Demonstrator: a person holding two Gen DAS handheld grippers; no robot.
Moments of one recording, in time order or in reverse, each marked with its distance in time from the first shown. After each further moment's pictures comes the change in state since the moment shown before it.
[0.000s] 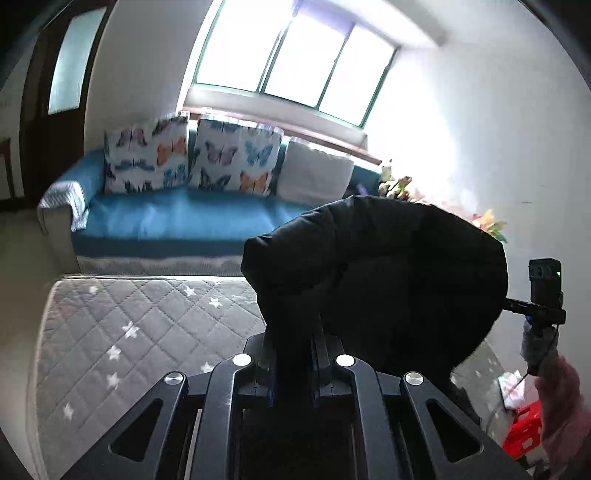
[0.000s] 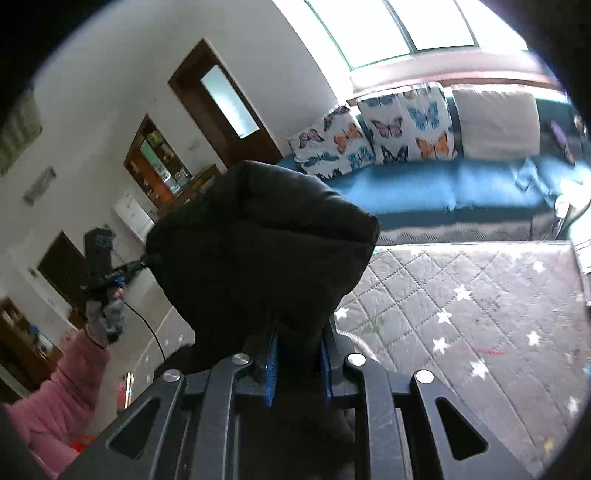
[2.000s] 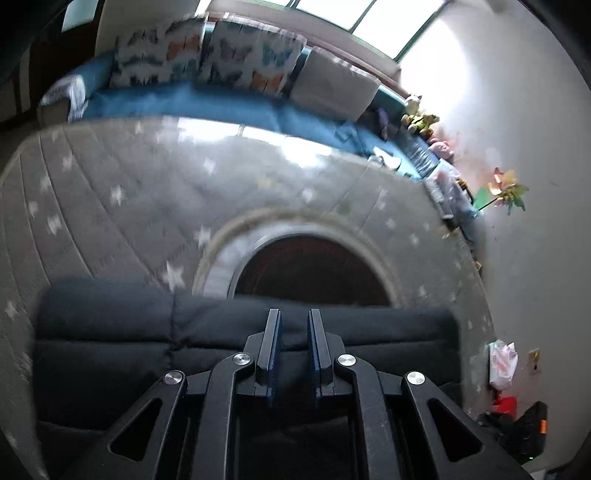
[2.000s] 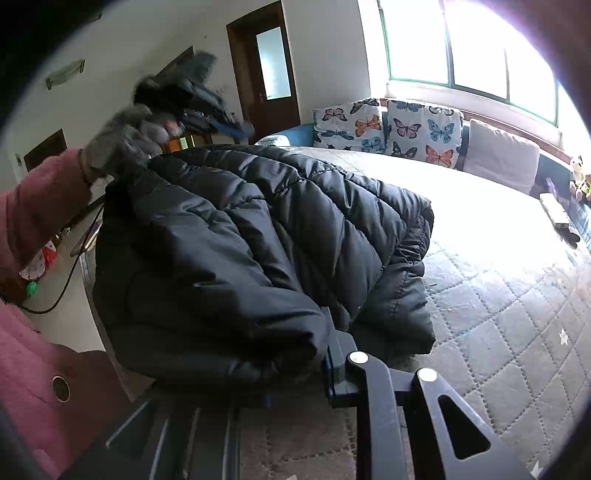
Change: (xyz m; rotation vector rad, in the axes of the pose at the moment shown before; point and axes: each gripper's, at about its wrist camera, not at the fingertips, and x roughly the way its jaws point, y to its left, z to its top) left arm 0.101 -0.103 -0.182 -0.203 0.370 0.018; right arm -0.005 0.063 -0.274 -0.301 0.027 -0.154
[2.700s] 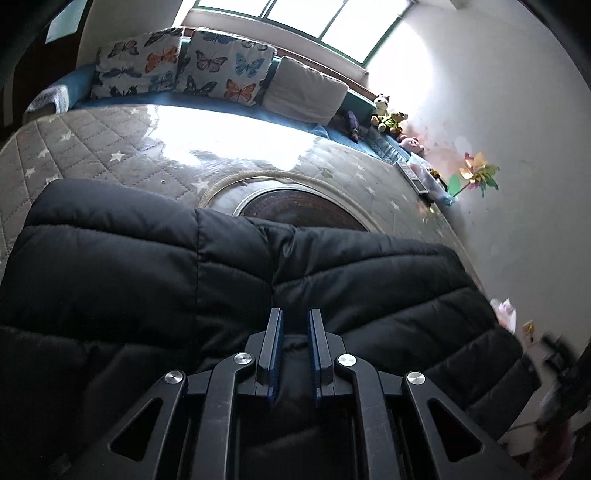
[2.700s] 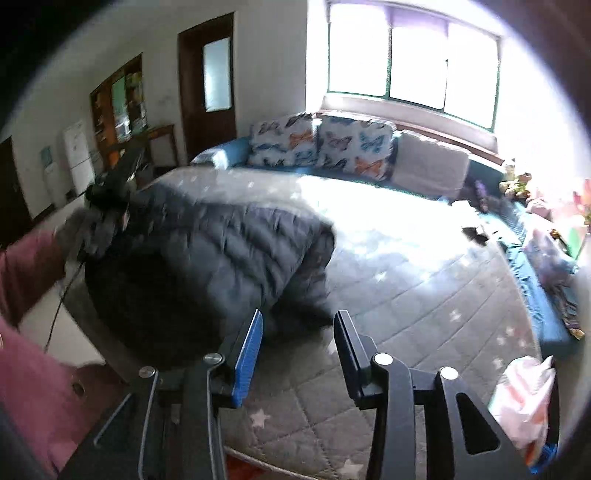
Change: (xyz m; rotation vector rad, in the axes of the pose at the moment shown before) left arm -0.003 0.047 -0.110 0.117 -0.077 -0.083; right arm -0.121 0.024 0.026 0.071 -0.047 -0.300
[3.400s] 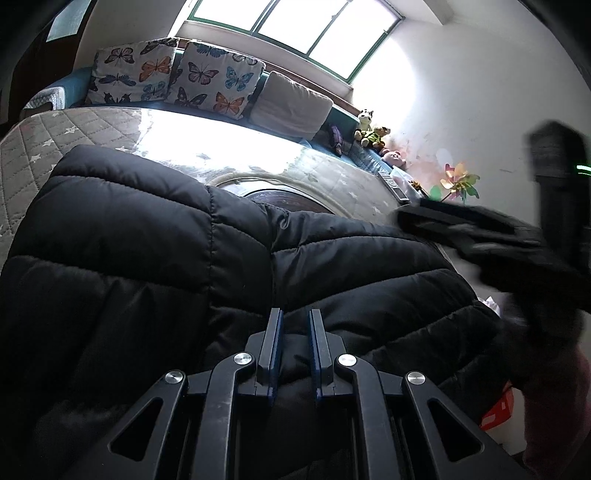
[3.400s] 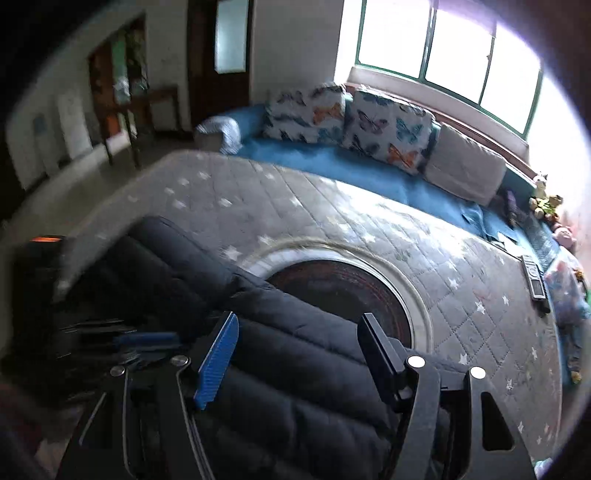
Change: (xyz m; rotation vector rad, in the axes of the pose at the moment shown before) left arm -0.032 0.013 -0.043 -0.004 -0.072 -0.085; right arm 0.237 0.136 0.124 -0.089 0.242 -0.033
